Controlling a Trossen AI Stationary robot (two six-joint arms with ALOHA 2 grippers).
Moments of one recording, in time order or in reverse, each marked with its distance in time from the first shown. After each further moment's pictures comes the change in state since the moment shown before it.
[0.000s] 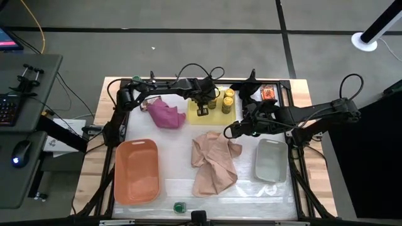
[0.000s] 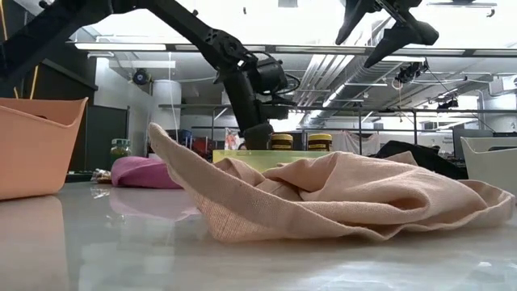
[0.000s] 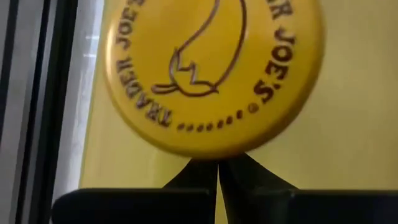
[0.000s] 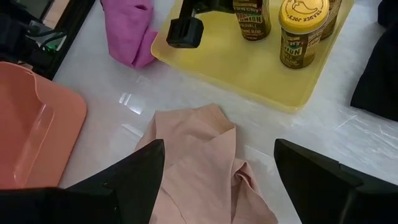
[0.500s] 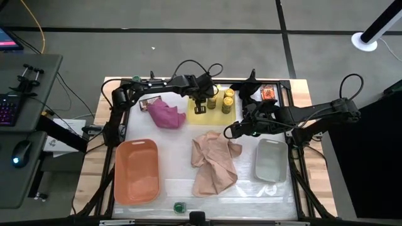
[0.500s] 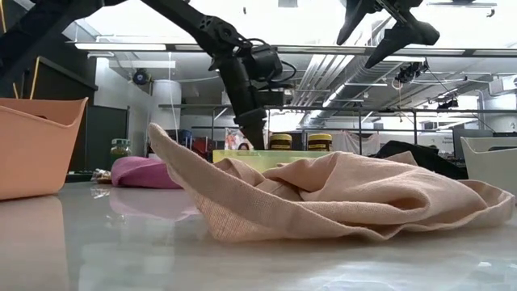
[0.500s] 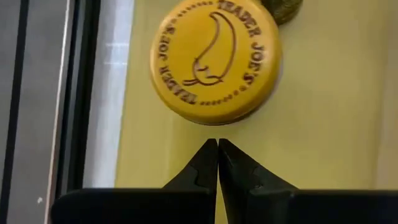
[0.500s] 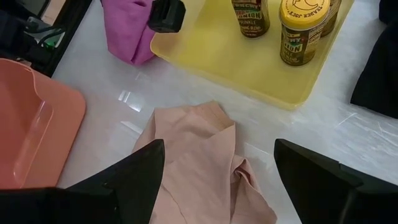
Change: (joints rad) left arm 0.003 -0.070 0.001 -0.058 0.001 0.046; right arm 0.000 0.000 0.000 -0.006 -0.011 0.000
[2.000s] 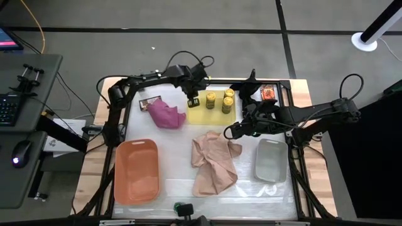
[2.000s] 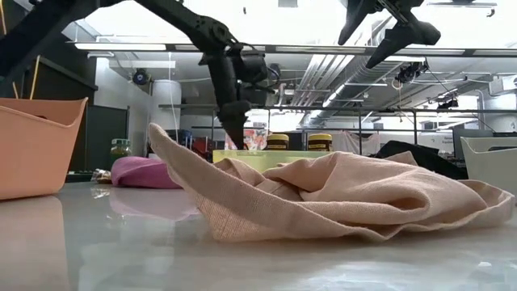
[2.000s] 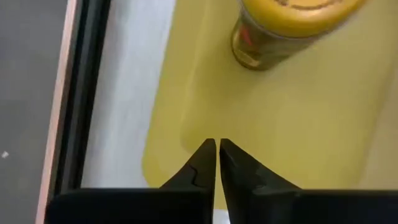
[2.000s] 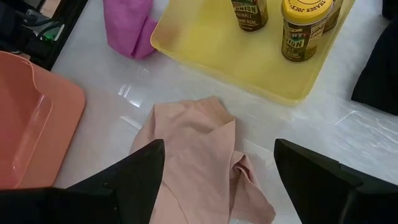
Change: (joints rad) left arm 0.102 -0.029 0.046 -0.204 0.057 -0.053; right arm 0.001 0.000 0.000 -0.006 -0.018 -0.008
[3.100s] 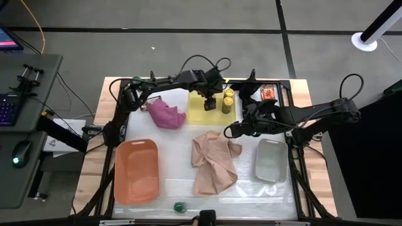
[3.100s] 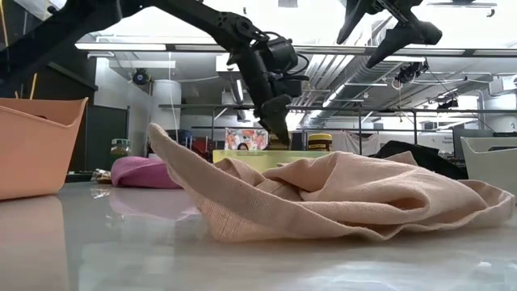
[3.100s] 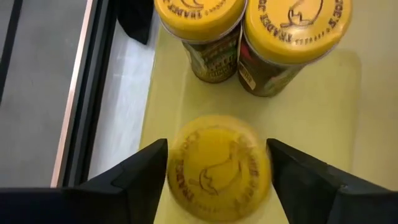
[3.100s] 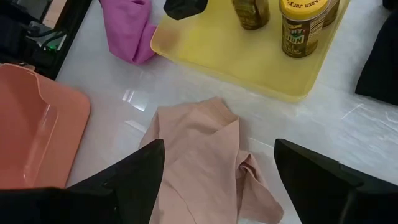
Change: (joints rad) left arm -0.110 0.172 0.257 0.085 0.003 -0.019; right arm 0.001 0.000 0.001 0.005 0.003 0.053
